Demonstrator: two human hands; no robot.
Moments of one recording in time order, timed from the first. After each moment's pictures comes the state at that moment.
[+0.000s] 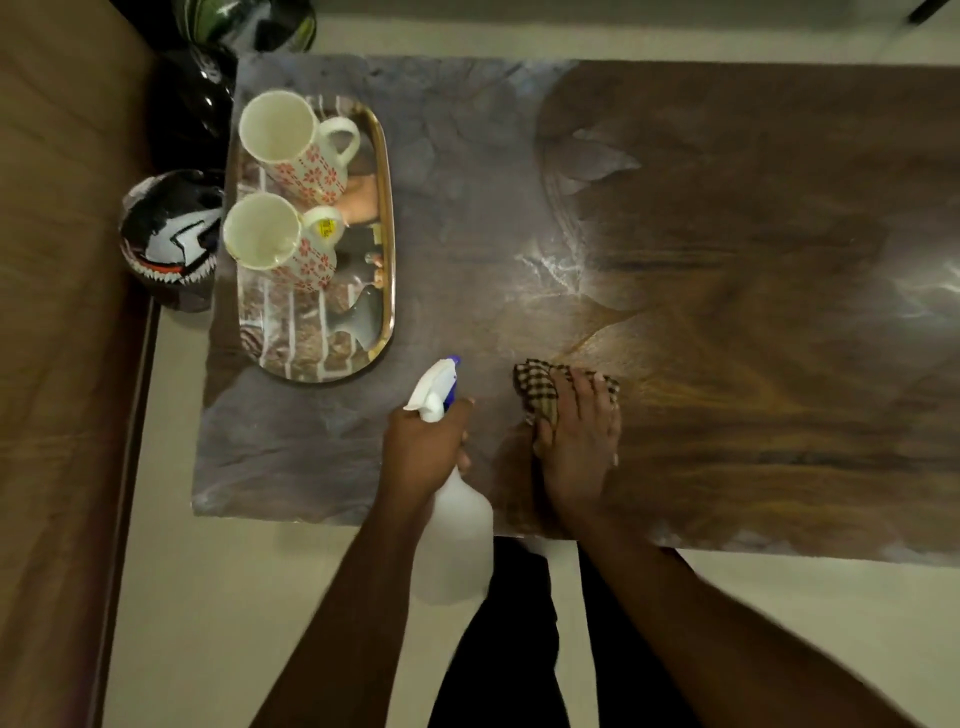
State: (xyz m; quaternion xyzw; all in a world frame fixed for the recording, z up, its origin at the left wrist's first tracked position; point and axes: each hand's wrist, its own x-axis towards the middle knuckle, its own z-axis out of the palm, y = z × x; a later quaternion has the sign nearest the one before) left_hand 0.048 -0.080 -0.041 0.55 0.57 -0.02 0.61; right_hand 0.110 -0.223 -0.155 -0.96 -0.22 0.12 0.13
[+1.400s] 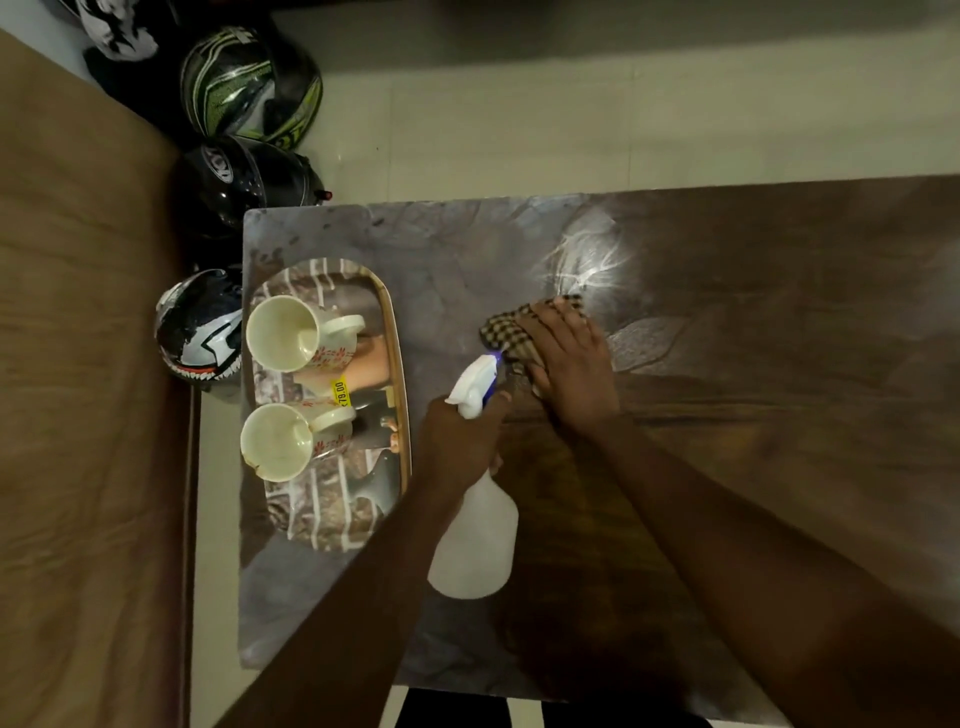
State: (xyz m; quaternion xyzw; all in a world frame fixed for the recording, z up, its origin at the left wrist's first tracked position) left_hand 0.238 0.027 -0.035 0.66 0.52 -0.06 0.54; right_hand 0.351 -0.072 -0.155 -0.89 -0.41 0.12 0.17
